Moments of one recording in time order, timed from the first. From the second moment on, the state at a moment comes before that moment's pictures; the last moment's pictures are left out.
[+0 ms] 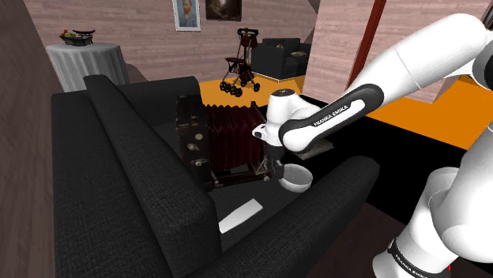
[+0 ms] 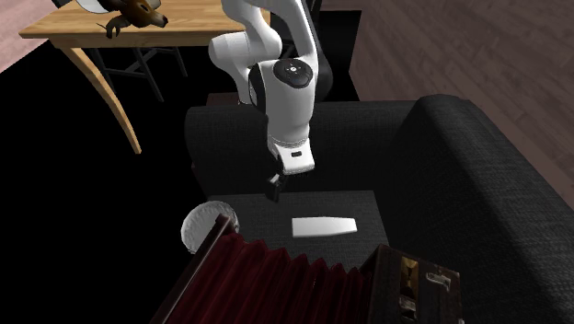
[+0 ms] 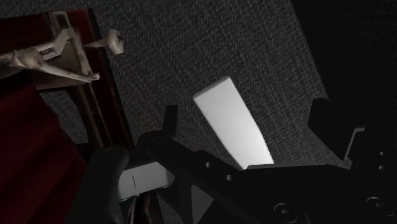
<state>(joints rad) 0.25 -0.03 -0.03 -2.41 -0.10 2.39 -0.71</state>
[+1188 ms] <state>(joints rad) 0.32 0.49 0.09 -2.16 -0.10 2.66 -1.04</state>
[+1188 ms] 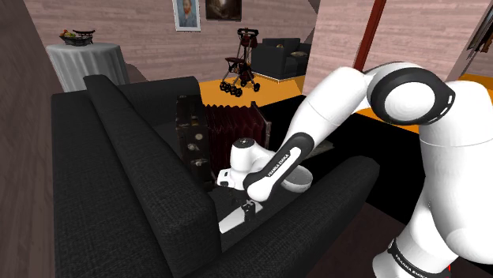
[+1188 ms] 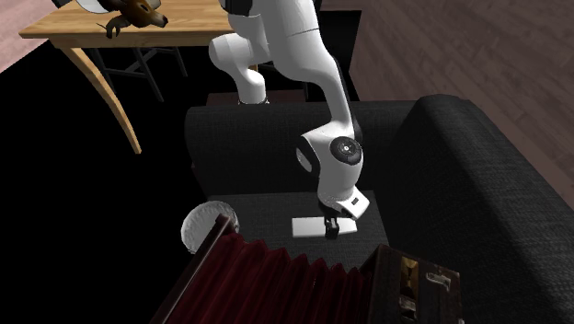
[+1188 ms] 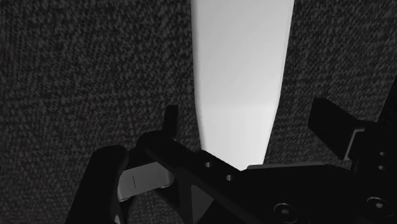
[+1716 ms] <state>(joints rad) 0.33 0.56 0.08 -2.15 -0.11 2.72 -1.03</state>
